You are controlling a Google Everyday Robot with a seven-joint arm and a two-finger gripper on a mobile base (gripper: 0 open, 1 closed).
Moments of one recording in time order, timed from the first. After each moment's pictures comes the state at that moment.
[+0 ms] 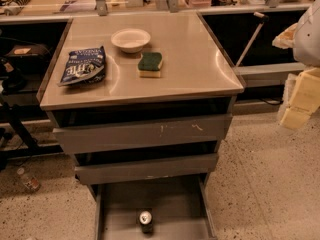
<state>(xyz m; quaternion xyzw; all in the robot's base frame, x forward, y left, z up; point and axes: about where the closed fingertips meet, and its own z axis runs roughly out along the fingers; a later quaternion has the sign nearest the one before) 0.438 -0.217 0.976 -0.60 0.78 -0.03 0.16</state>
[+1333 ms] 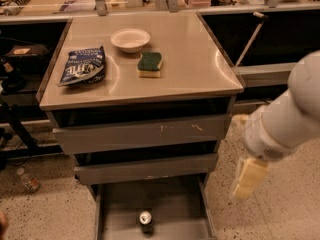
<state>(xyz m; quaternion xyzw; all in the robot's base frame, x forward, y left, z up) 0.412 -0.177 0.798 -0.61 0.77 0.04 0.17</state>
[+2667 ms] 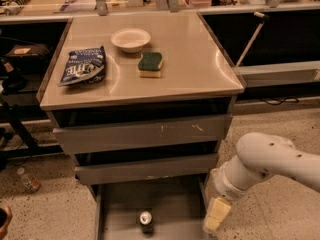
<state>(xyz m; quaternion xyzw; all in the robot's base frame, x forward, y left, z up) 0.399 -0.159 0.570 -0.57 0.80 0.16 0.09</state>
